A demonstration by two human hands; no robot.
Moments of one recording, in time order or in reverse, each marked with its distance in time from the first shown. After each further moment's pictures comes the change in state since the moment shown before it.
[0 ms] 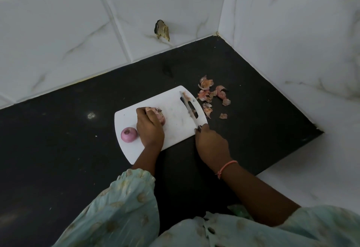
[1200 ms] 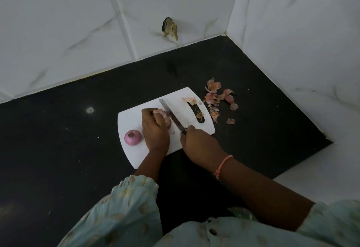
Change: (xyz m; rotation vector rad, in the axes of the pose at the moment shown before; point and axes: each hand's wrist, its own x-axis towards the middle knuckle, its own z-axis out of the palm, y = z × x) left_hand 0.001 0.006 -0.001 -0.078 -0.061 -0.031; right_hand 0.012 -0.048 -0.015 0.071 -0.244 -0.121
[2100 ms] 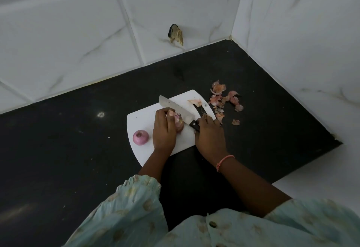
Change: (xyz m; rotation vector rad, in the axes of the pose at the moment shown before) left_hand -0.001 -0.006 -0.007 0.014 -0.249 0.107; right_hand 0.036 0.037 0.029 -0.134 0.463 -0.085
